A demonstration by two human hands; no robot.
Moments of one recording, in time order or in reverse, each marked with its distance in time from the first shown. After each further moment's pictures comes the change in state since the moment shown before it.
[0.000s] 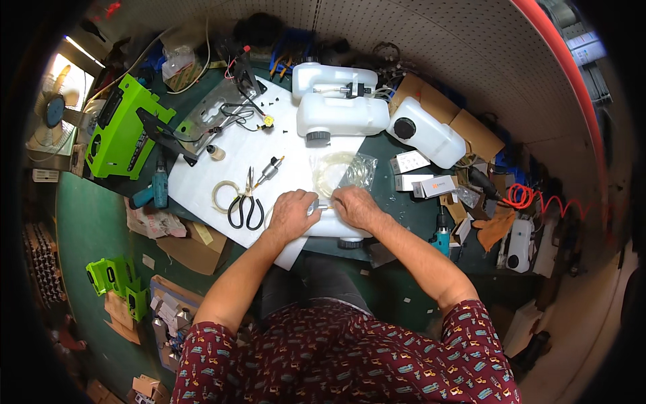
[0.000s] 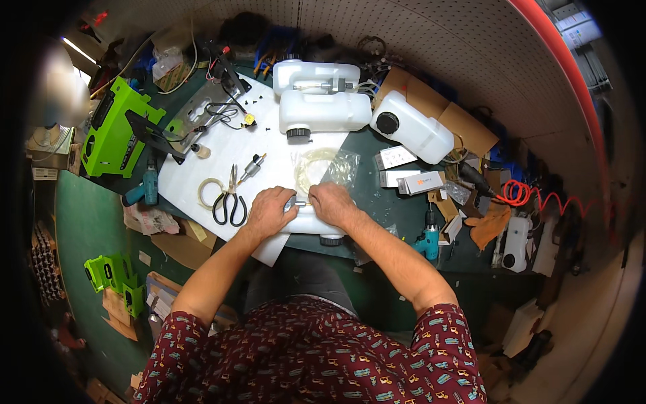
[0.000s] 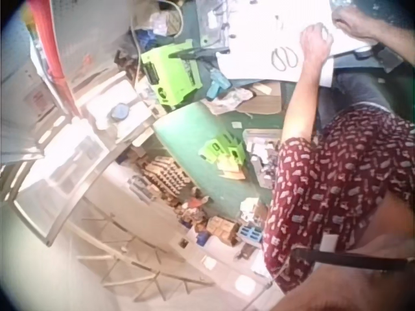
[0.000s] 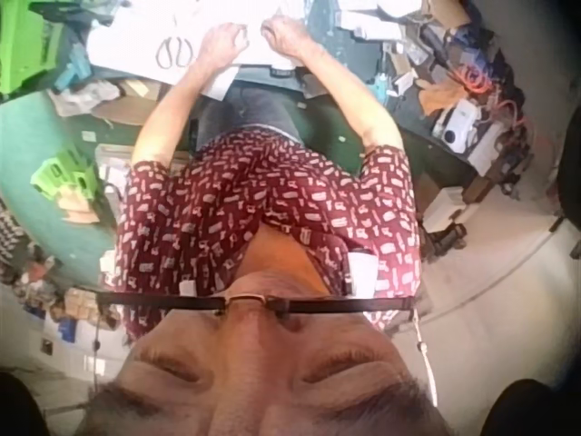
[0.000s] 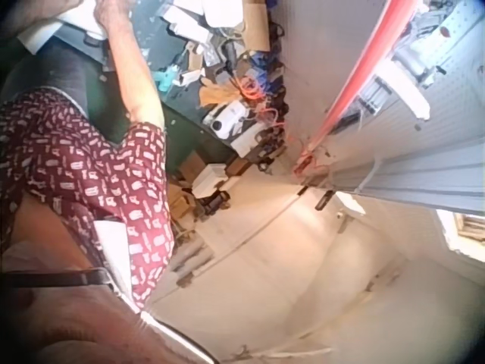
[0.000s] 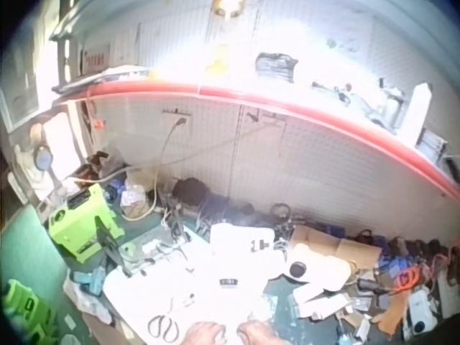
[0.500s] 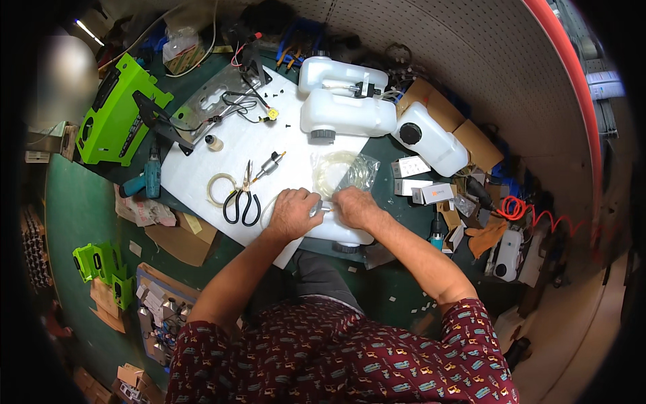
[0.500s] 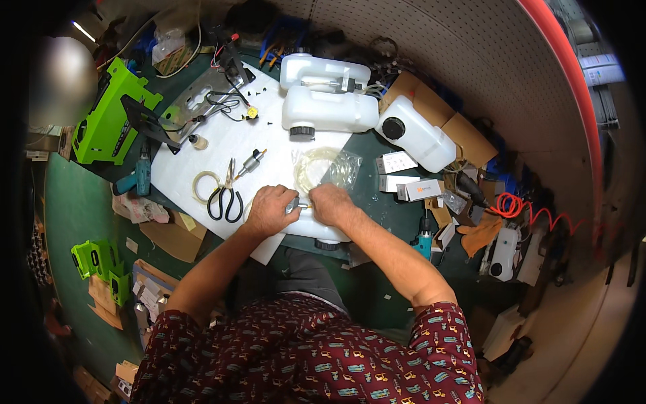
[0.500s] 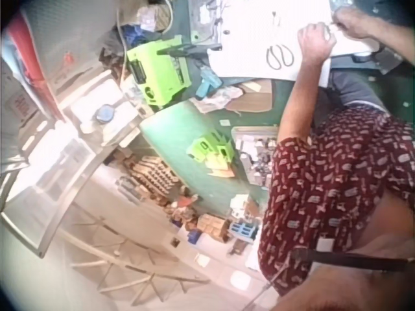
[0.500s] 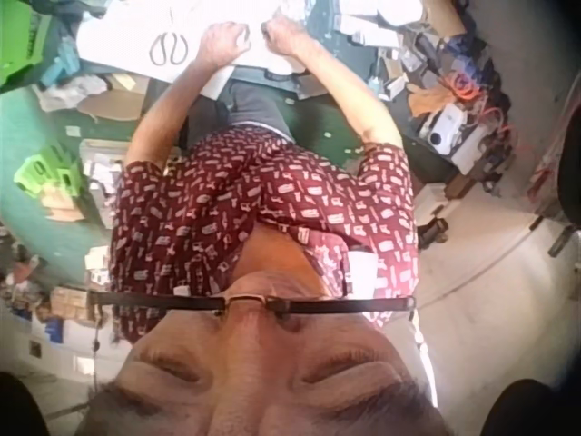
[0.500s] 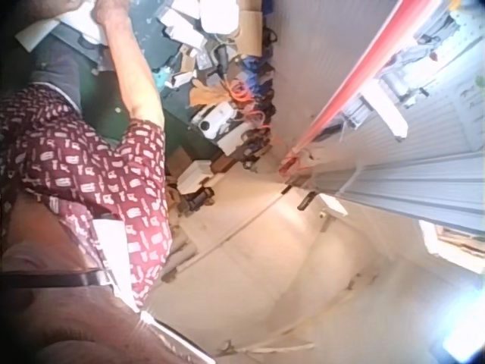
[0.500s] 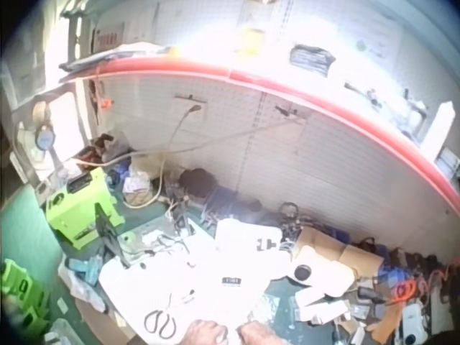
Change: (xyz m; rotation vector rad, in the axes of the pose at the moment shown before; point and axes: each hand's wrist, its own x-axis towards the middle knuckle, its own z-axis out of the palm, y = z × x) left_hand 0.000 -0.005 0.009 0.016 0.090 0.037; right_hand 0.019 -0.014 -0.010 -0.243 -0.322 0.123
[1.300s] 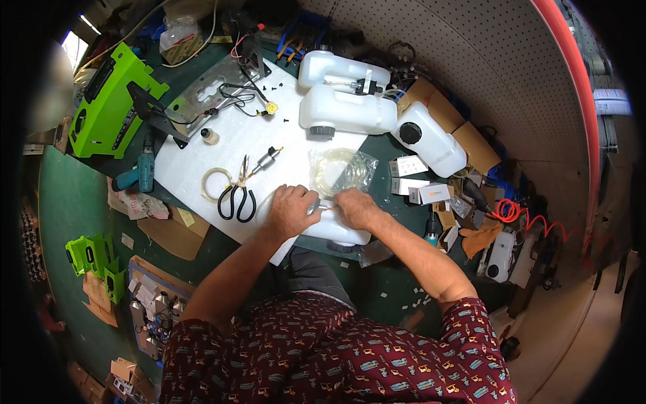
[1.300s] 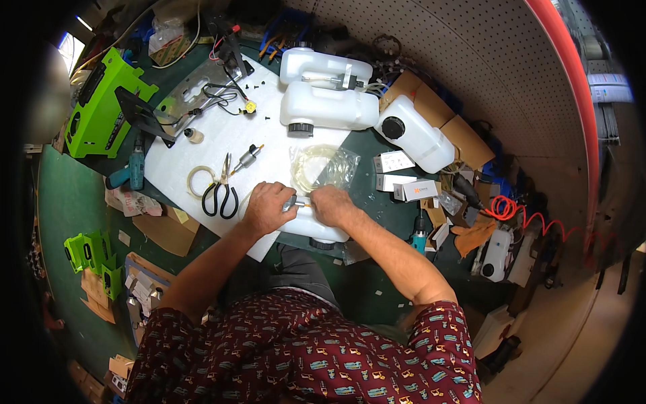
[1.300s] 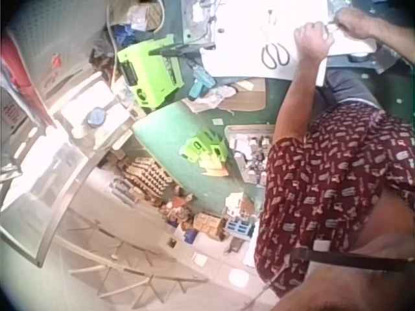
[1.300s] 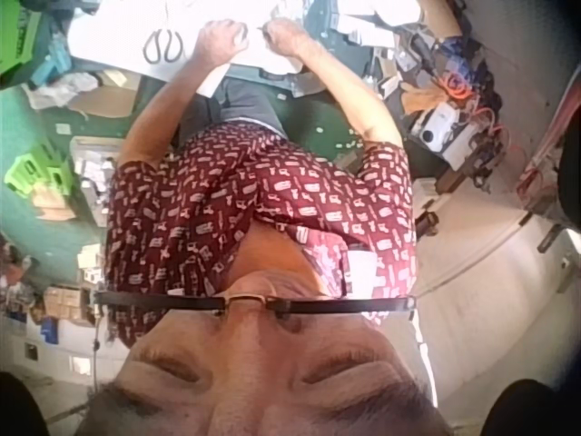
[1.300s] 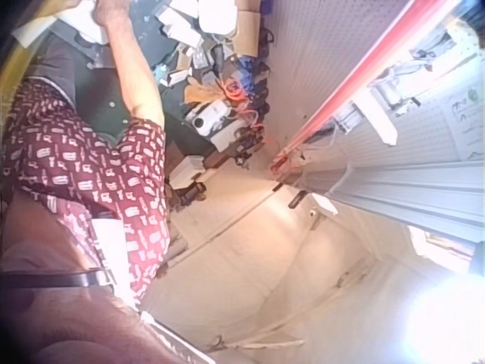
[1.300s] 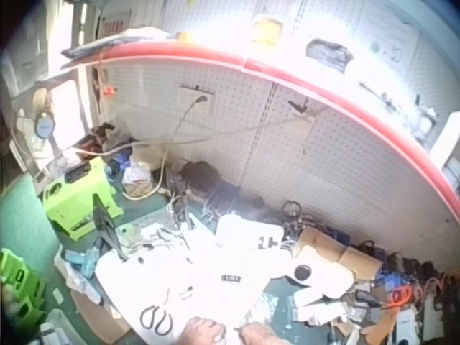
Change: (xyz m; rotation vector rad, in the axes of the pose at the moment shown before) left_hand -0.001 -0.001 0.003 -0.002 0.010 -0.007; right_hand 0.000 0.008 0.002 0.044 -0.097 0.015
